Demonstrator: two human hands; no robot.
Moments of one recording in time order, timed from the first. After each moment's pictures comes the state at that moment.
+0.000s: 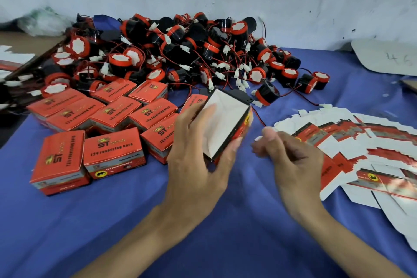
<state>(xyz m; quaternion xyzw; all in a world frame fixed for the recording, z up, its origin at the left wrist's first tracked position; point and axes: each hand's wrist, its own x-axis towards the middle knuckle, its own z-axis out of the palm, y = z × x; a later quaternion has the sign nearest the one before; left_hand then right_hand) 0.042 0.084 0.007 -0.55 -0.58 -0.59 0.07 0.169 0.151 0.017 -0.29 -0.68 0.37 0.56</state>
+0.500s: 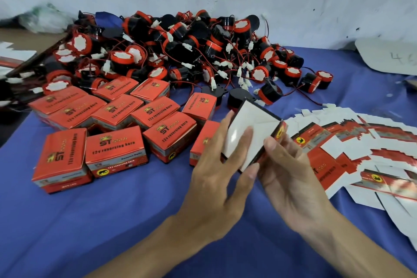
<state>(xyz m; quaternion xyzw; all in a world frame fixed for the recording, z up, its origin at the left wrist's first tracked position) 0.059 0.082 -0.010 -0.64 -0.54 -0.55 0.00 0.172 0.140 0.029 -0.15 -0.42 0.79 0.42</state>
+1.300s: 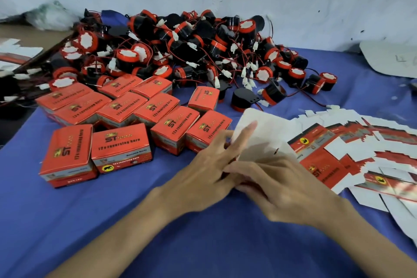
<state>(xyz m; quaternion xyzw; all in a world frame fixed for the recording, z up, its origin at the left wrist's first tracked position) 0.017 0.095 -0.012 -0.75 -0.51 -0.39 -0.15 0.186 0.164 0.012 -0.02 -0.97 0.00 0.24</state>
